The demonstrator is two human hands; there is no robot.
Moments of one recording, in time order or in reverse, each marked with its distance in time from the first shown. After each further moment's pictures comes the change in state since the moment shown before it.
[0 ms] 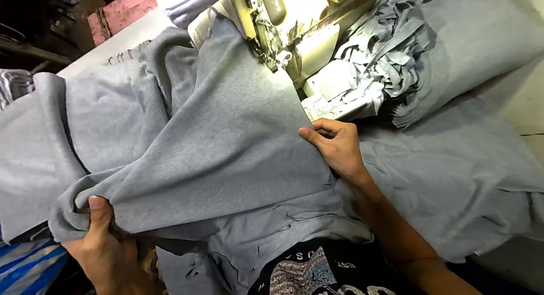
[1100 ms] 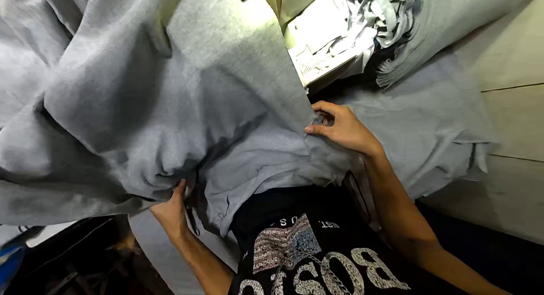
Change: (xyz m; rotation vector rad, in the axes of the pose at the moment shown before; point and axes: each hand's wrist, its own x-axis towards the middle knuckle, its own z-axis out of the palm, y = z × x) left_hand -0.115 -0.133 0.019 0.312 -0.028 -0.306; right_hand -0.044 0.041 -0.069 -0.352 -0.372 0.249
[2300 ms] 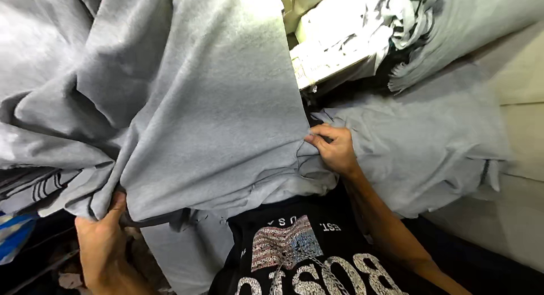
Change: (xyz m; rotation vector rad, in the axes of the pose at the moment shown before) left_hand 0.027 0.076 -0.096 0.018 -0.210 0.018; right_hand -0.017 0.015 0.057 0.200 0.284 -0.263
